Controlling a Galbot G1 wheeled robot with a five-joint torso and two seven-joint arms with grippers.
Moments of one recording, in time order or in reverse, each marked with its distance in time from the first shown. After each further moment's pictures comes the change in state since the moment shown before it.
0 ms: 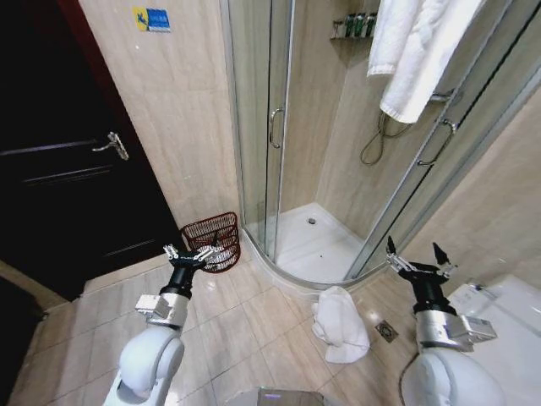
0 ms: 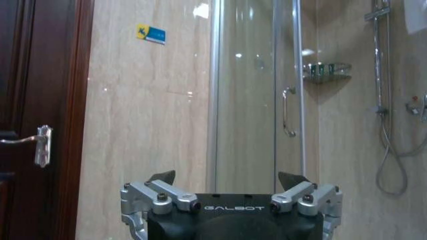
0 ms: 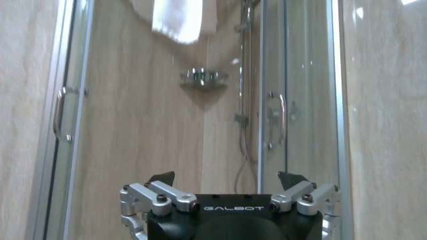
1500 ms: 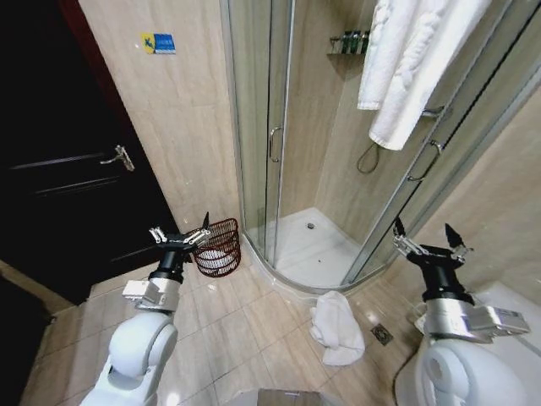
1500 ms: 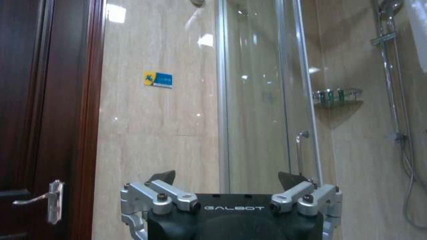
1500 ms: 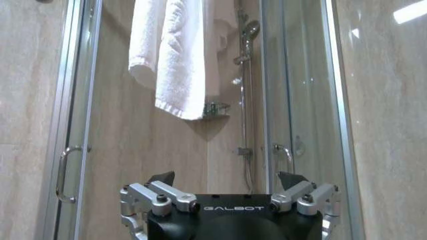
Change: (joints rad) left arm -0.082 0.069 -0.024 -0.047 -0.008 0.056 -0.072; right arm 0.045 -0.032 -0.015 0.110 0.043 -0.111 0.056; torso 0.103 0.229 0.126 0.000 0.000
